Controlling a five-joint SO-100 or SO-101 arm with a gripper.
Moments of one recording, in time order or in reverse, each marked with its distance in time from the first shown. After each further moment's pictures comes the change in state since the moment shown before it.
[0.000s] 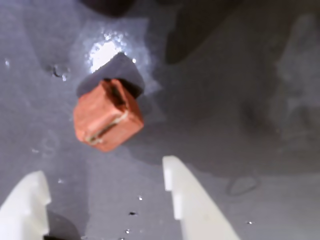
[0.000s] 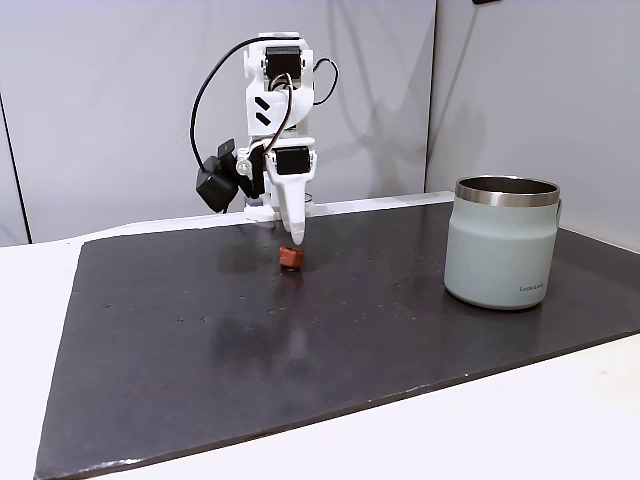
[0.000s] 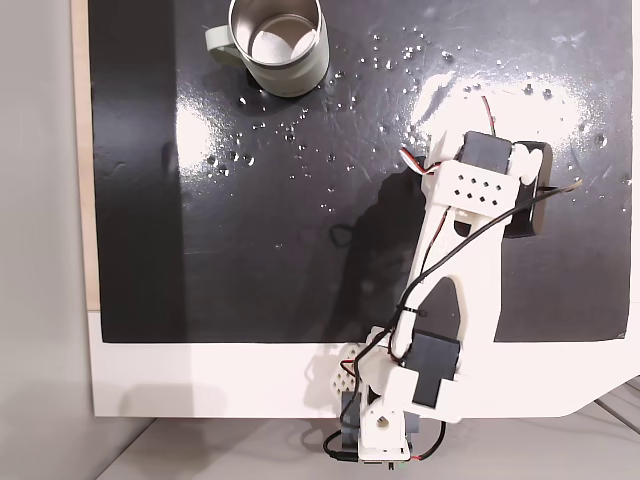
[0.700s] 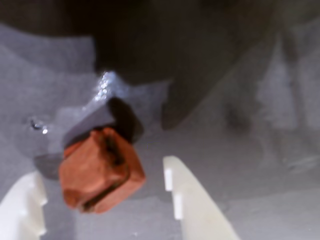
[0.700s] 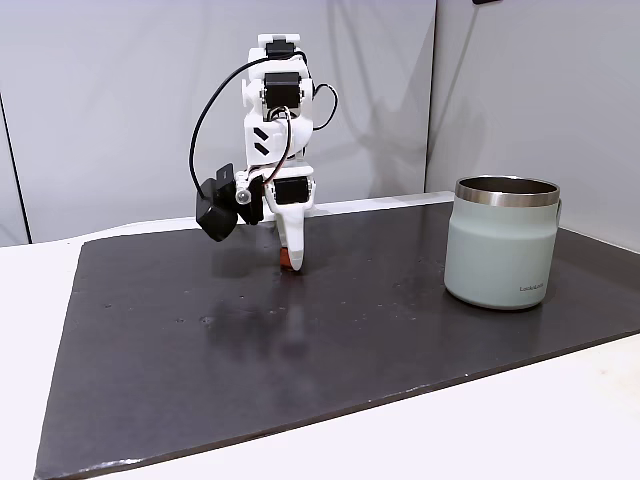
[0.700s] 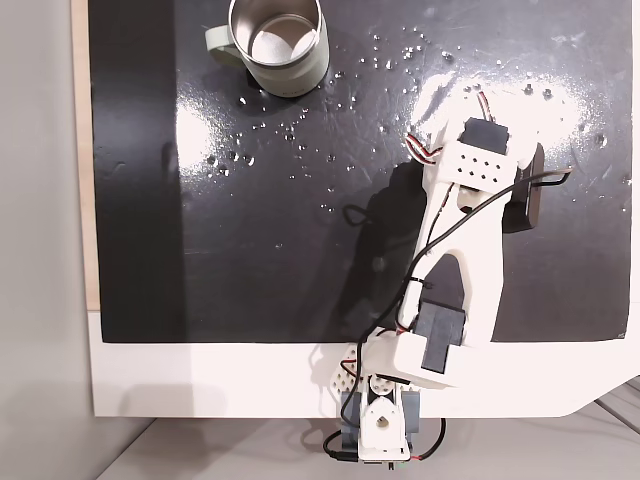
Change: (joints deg) arm 0.6 -9.6 -2.5 -1.1 -1.5
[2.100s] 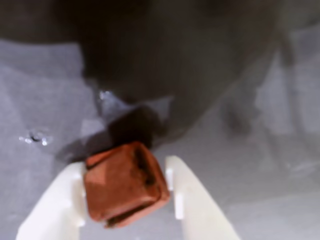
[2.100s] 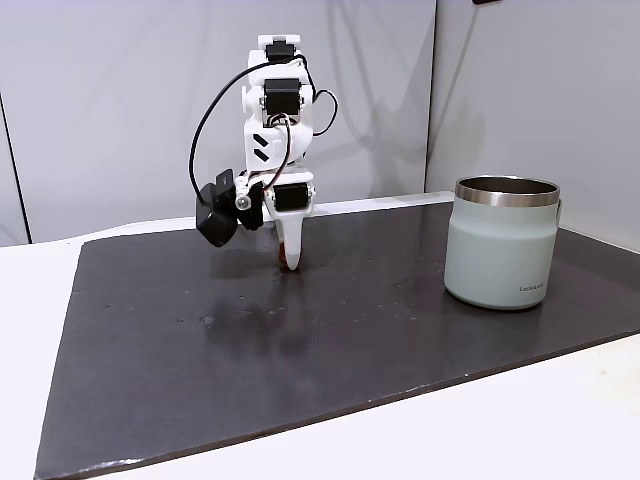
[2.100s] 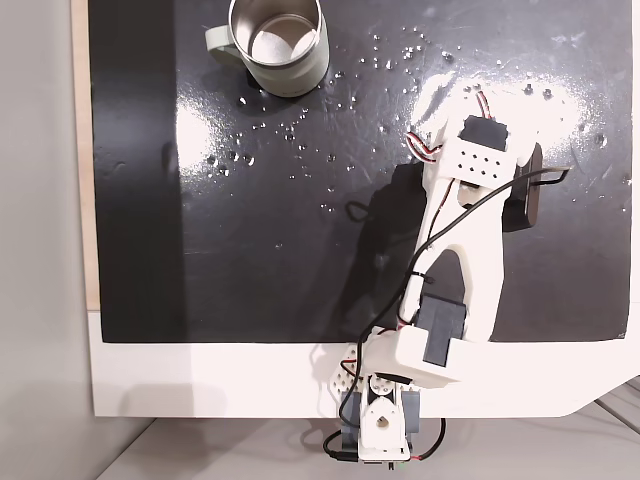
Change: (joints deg) arm 0.0 -0.9 -1.0 0.0 0.0
